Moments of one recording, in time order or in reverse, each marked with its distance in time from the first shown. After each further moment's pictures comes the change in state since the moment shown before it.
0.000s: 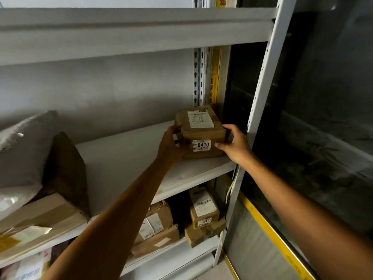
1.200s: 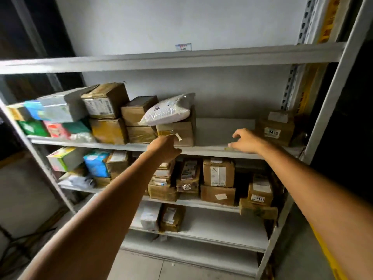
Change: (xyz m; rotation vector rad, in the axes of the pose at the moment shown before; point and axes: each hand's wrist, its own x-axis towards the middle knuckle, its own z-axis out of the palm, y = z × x) left_hand -0.362 0.106 -0.168 1.037 0.275 -0.397; right_hand -0.201 -0.138 0.003 -0.442 -0.627 -0.365
